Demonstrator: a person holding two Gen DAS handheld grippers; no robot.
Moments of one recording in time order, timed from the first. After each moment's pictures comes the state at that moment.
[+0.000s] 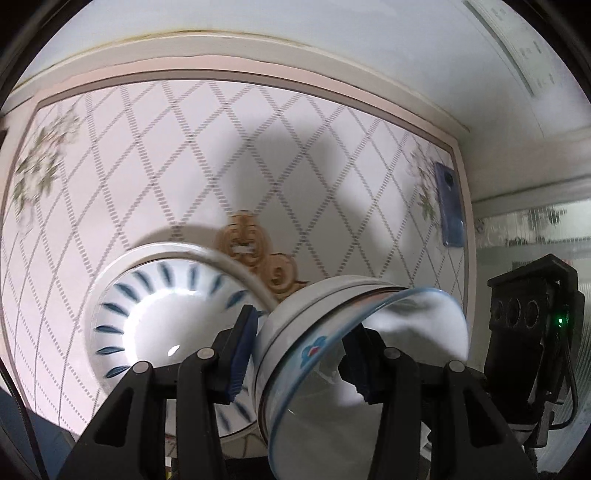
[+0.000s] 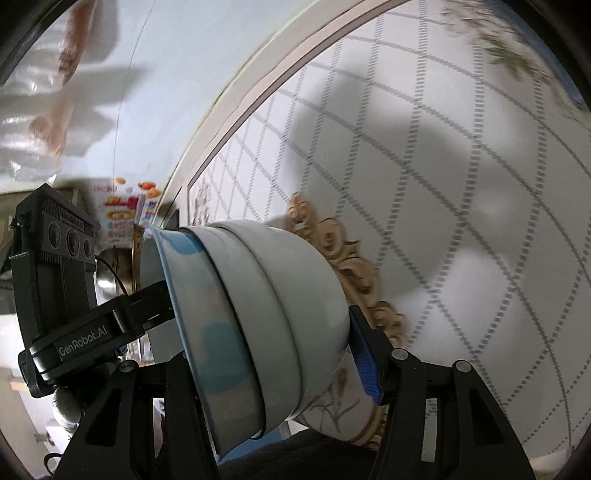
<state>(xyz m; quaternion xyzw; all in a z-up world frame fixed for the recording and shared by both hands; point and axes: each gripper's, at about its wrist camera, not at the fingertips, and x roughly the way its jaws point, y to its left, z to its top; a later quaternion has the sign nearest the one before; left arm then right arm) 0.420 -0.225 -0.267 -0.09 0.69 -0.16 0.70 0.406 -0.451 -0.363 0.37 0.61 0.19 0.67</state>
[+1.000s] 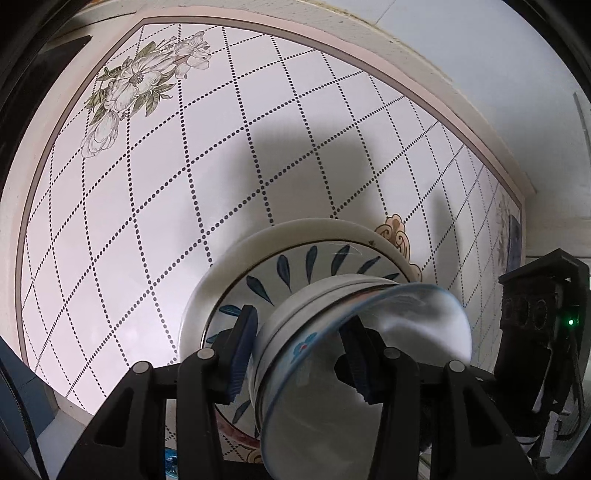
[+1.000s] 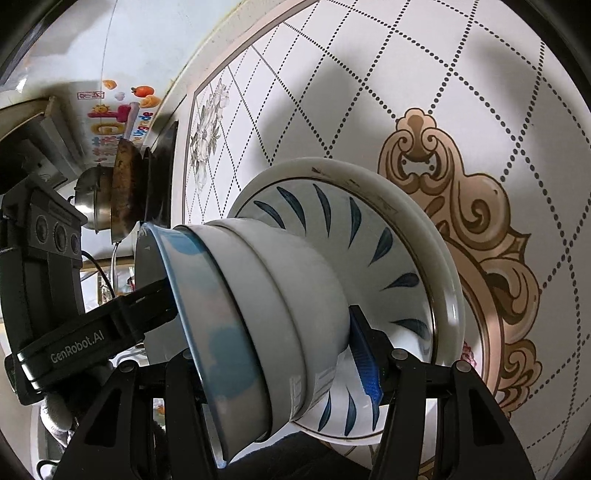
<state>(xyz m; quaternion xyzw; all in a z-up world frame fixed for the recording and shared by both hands) 0.411 -0.116 -0.316 -0.15 0.70 -0.04 0.70 0.440 -0.320 -0.417 0.27 0.68 0.26 0.63</state>
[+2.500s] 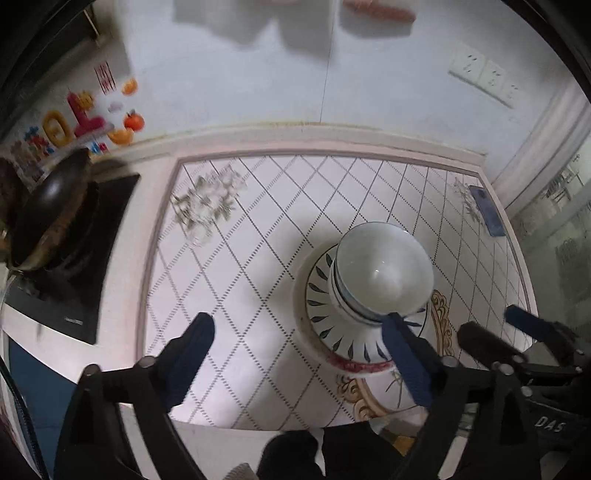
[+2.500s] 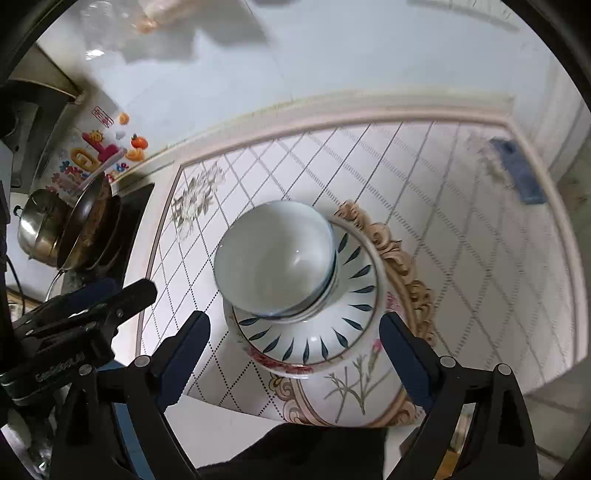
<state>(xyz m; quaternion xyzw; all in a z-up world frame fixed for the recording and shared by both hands) 0.288 -0.064 -0.169 0.03 0.53 -0.10 0.84 0.282 -0.285 -0.226 0.13 0.52 0.03 0.84</state>
